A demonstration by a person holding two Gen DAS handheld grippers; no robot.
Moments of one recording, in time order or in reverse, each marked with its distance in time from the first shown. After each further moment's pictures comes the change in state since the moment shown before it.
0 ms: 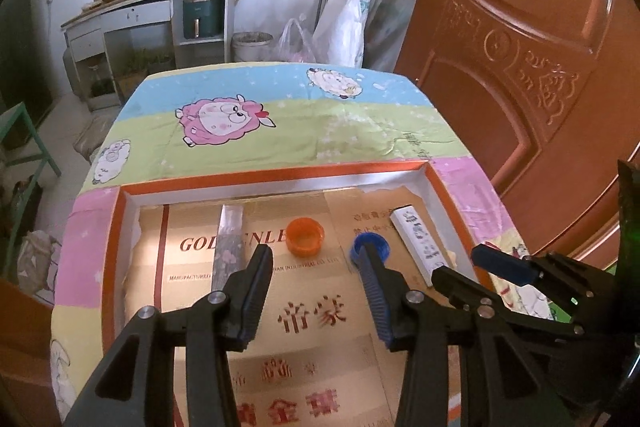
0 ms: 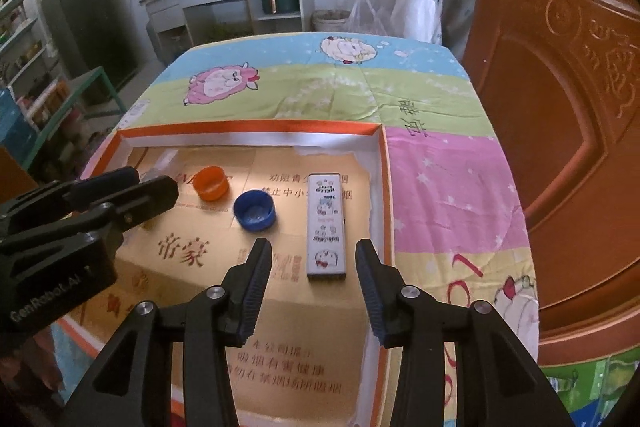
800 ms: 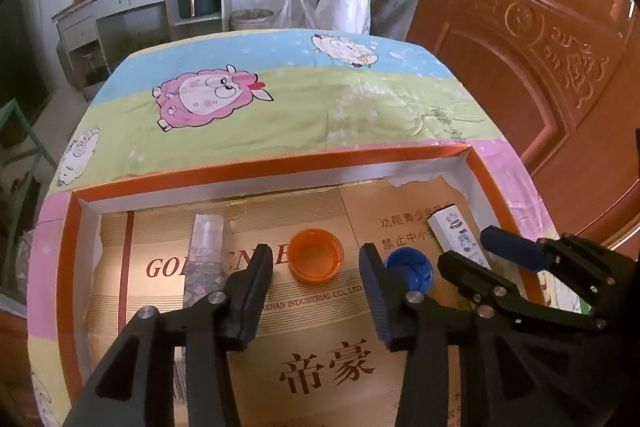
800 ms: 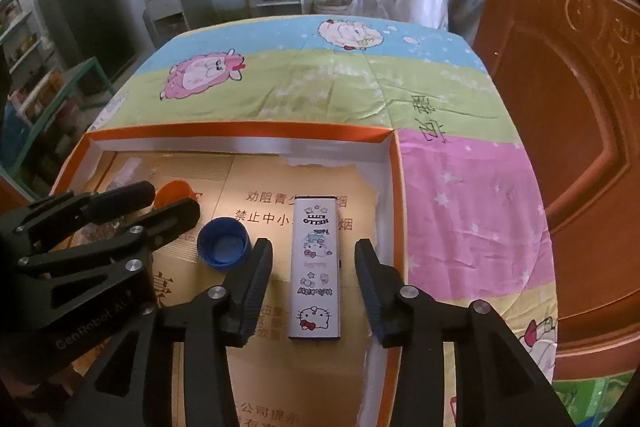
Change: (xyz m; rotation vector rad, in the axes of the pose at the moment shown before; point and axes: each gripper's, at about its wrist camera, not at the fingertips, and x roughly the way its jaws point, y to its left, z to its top) left arm 0.067 0.006 0.011 0.012 0.086 0.023; right arm 0.055 -0.008 0.024 -0.002 0.046 0.011
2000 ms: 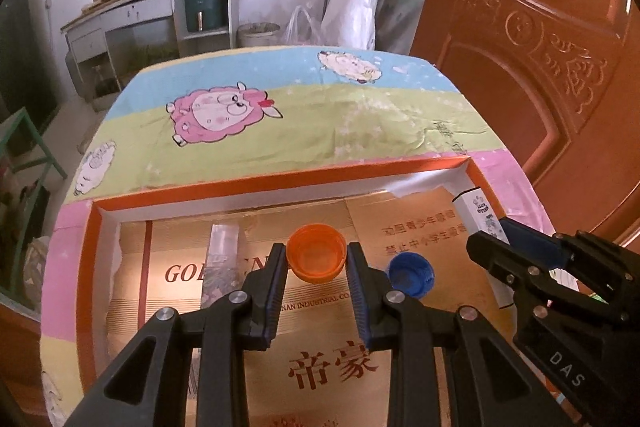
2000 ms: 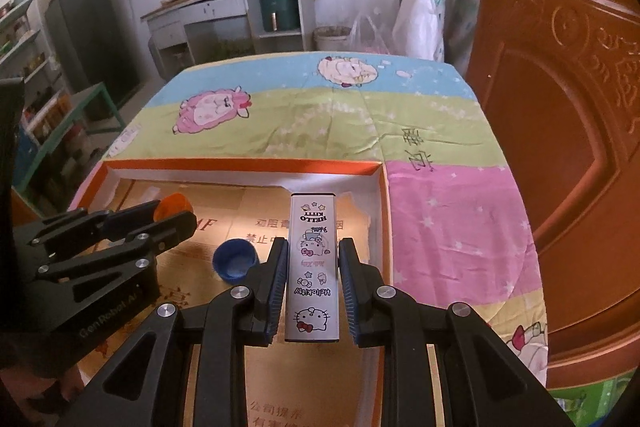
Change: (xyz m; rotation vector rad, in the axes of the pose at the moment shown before) left arm -0.009 0.000 0.001 0.004 -0.040 0.034; right arm -0.026 -0.002 0.001 0.010 -0.108 0.006
